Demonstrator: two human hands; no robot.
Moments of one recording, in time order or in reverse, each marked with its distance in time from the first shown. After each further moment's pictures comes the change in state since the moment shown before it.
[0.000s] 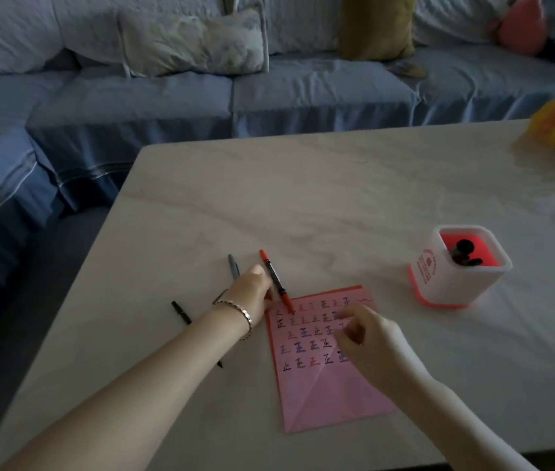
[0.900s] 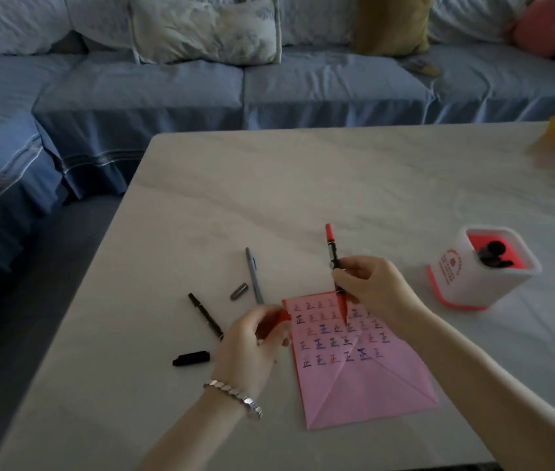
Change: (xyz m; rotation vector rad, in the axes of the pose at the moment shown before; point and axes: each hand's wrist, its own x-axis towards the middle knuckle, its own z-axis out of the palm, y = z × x) left_hand -0.102 0.027 -0.013 -0.916 0.274 -0.203; right_hand 0.051 -0.055 -0.005 0.364 -0.029 0.099
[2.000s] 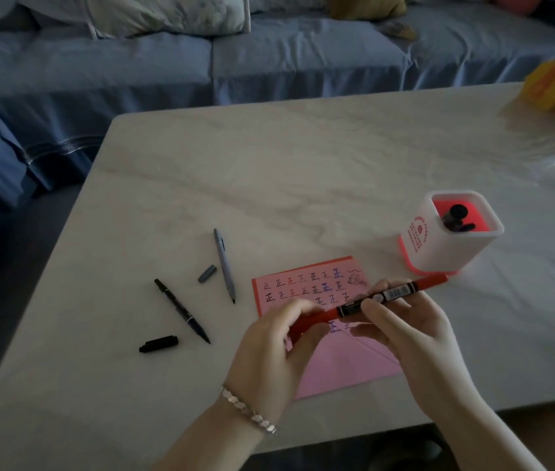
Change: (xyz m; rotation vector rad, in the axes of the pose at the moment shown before) left_hand -0.032 0.027 0.045 0.252 -0.149 0.338; right_hand -0.100 0.026 -0.031 0.633 0.109 -0.063
